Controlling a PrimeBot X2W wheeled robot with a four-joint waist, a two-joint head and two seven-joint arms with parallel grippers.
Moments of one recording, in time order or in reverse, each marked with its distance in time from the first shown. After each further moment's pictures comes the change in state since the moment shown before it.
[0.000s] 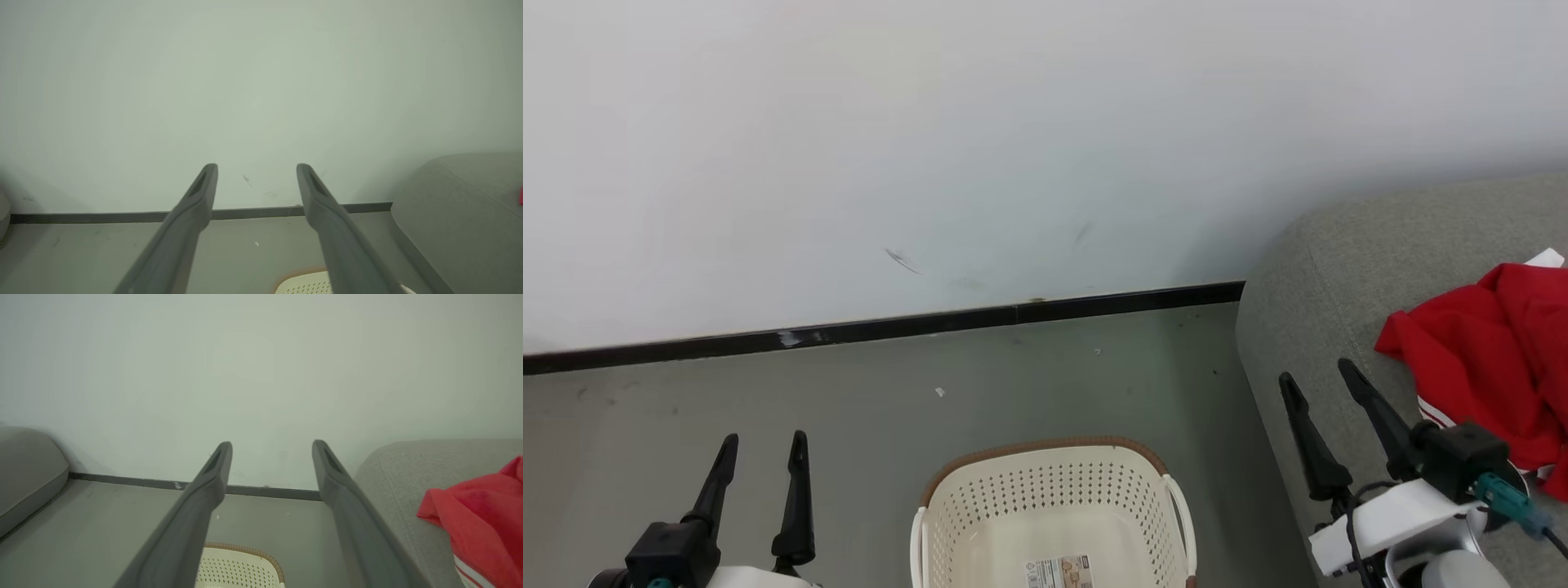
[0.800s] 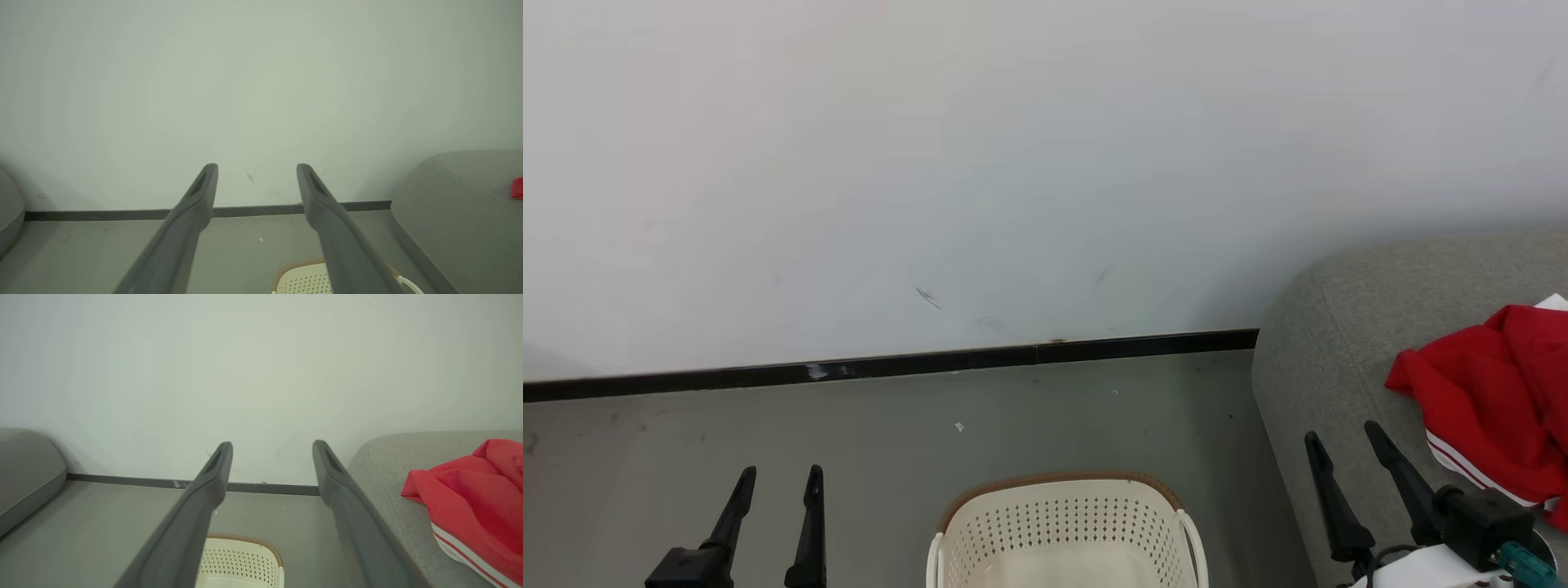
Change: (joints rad) left arm 0.049 -0.001 -0.023 0.021 0.011 -0.019 0.000; right arm 0.172 0.037 -0.086 -0.075 -0.045 0.000 0.000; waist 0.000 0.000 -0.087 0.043
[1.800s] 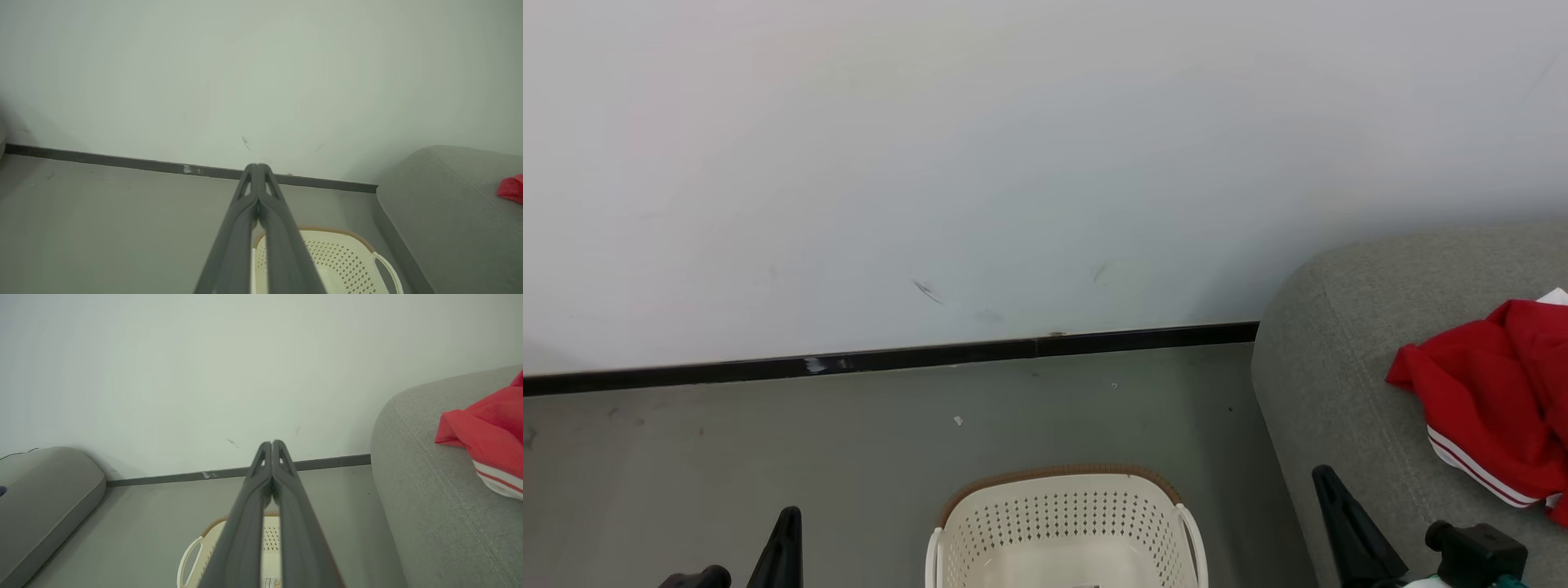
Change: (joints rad) left arm 0.034 -0.041 0.005 0.061 -0.107 -0.026 0.029; right arm 0.059 0.012 0.053 0.010 0.153 0.000 0.001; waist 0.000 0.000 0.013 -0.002
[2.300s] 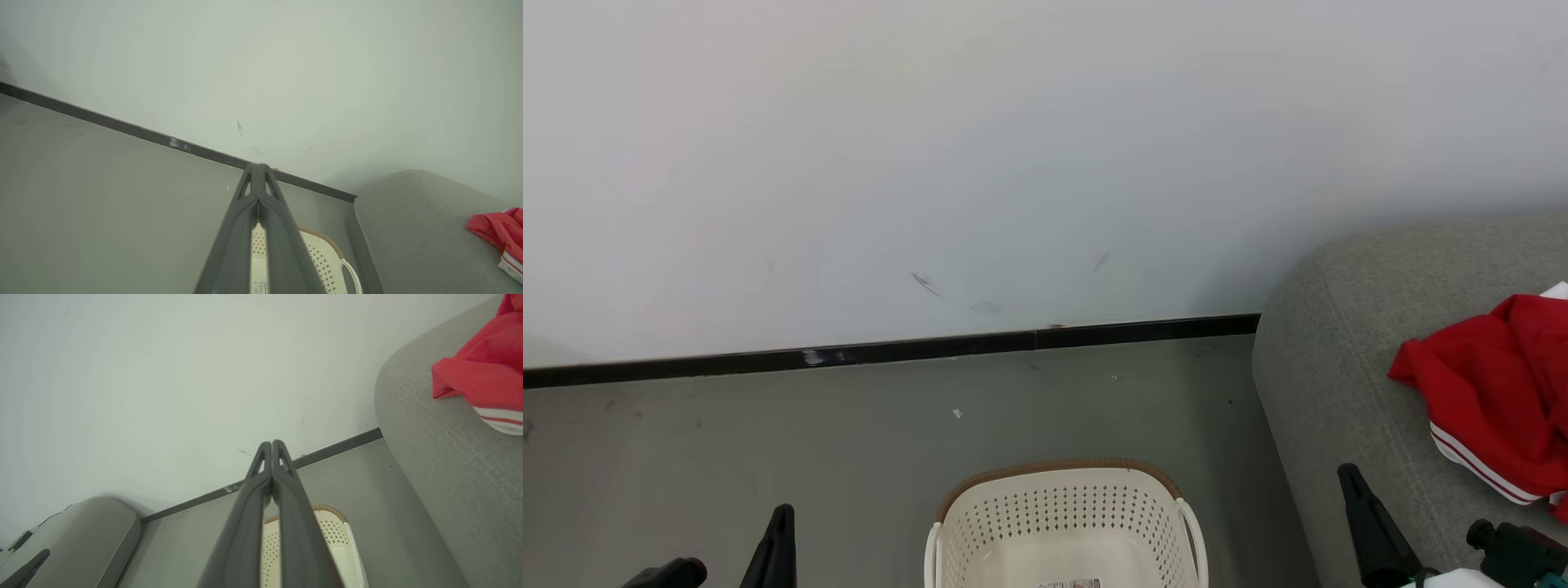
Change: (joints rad) left arm -0.010 -0.022 0.043 0.009 -0.189 -0.038 0.053; right arm -0.003 -0.001 -0.028 0.007 0.280 0.000 0.040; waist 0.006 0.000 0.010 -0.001
